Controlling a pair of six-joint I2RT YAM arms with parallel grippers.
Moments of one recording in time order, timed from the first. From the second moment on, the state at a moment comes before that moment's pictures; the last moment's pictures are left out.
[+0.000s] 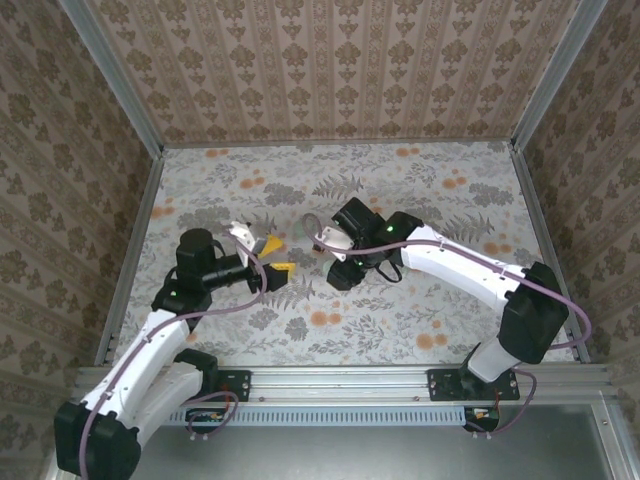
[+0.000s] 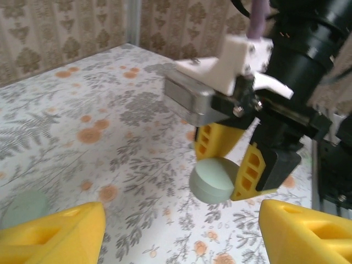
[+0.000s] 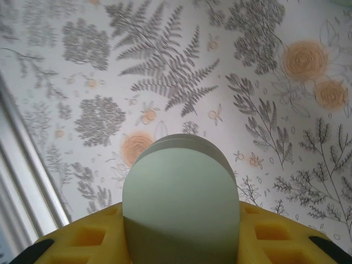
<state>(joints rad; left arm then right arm) -0.39 0.81 0.54 -0.06 0.83 0.08 0.79 1.56 1.32 -0.88 -0.23 -0.18</state>
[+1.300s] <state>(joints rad) -0.63 1.11 0.83 -0.17 0.97 0.31 0.79 1.42 1.53 -1.12 -0.38 -0.50</state>
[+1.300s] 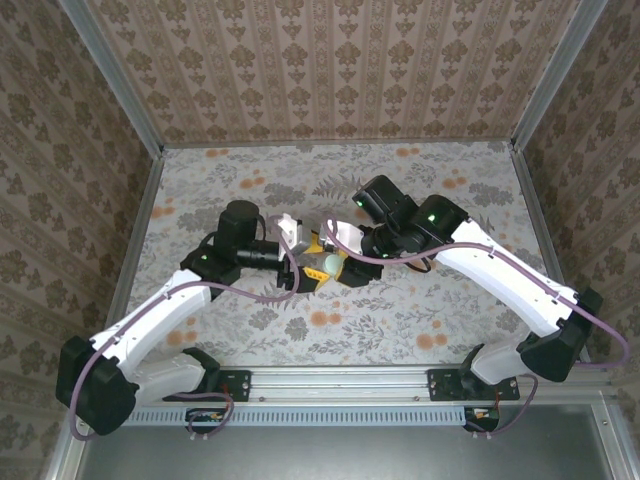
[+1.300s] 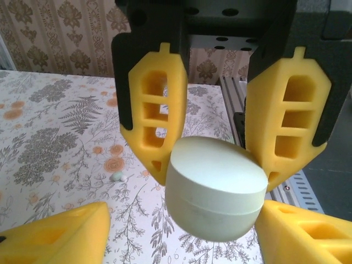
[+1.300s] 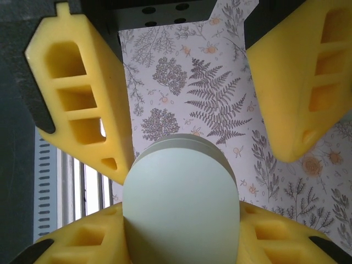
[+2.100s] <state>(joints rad) -0.64 1.12 0.84 -0.14 0.97 0.27 0.78 1.39 1.46 -1.02 -0.36 -0.45</state>
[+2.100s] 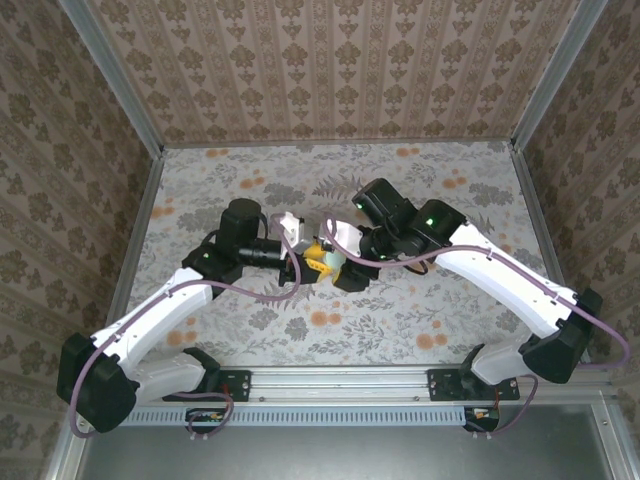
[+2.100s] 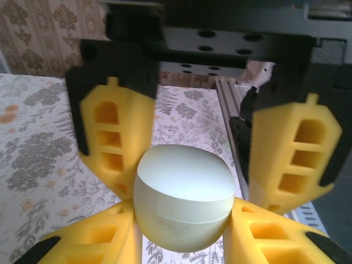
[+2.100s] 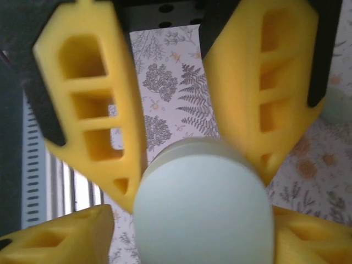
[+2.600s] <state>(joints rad) -0.55 1.07 0.72 0.08 0.92 0.08 0.63 1.28 1.42 -0.84 -0.38 -0.11</state>
